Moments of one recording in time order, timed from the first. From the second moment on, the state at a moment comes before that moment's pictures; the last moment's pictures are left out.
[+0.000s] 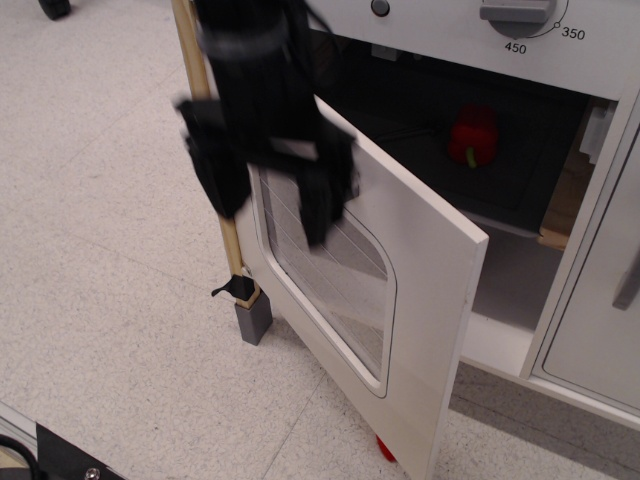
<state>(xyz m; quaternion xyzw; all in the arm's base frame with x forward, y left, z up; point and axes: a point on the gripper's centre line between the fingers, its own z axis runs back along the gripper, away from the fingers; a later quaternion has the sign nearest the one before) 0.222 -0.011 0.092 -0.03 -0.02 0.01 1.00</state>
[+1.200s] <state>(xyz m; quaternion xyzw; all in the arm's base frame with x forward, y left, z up) 0.289 -0.063 0.014 -0.06 -0.11 0.03 0.99</state>
